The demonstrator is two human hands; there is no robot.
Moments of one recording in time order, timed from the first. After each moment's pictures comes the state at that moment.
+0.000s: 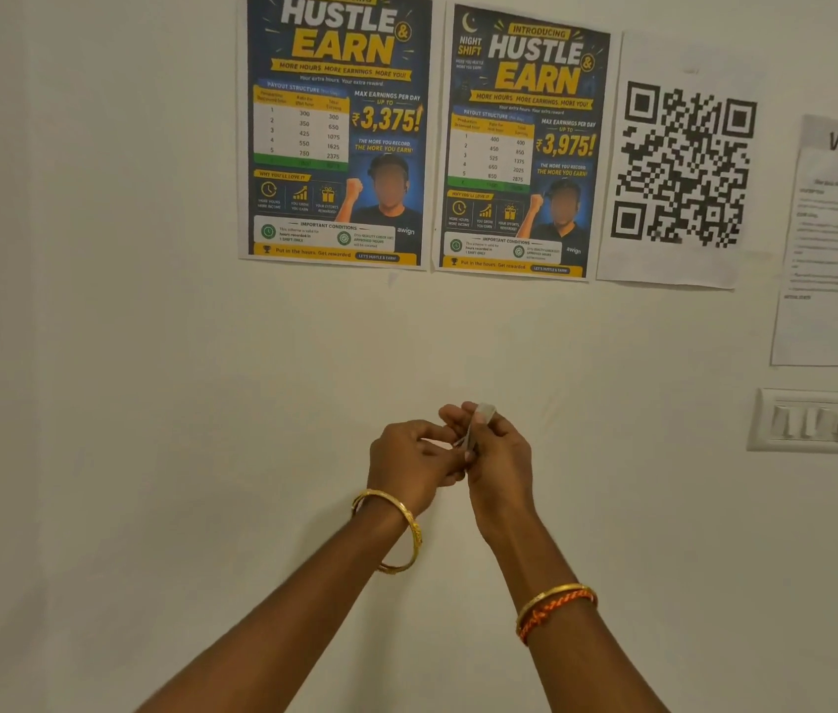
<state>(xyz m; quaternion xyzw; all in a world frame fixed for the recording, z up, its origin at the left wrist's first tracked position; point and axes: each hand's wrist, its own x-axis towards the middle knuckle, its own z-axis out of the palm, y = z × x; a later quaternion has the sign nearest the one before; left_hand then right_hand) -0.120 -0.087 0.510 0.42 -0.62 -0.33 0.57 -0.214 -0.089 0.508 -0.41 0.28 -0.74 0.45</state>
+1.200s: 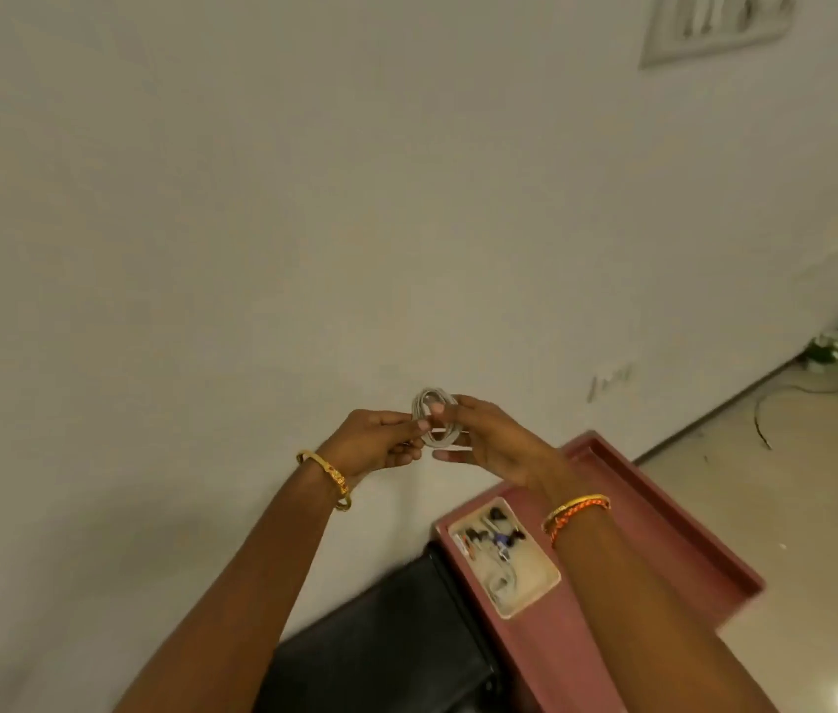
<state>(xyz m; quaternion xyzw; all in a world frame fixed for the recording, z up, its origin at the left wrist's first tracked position) -0.199 -0.118 0.281 0.47 -0.58 -0.64 0.18 -0.361 -0.060 0.249 -0.33 0.52 -0.50 0.61</state>
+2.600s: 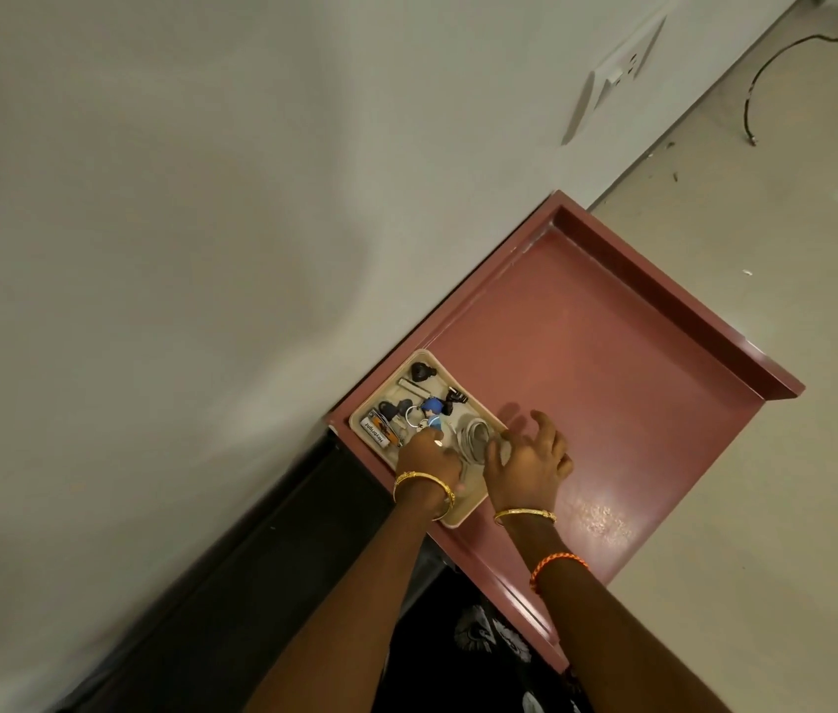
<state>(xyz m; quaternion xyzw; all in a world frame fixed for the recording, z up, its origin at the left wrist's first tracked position) -0.372 -0.119 -0.146 0.59 -0.63 -0.48 -0.14 -0.432 -0.029 -0.179 -0.18 0.95 -0.17 0.18</state>
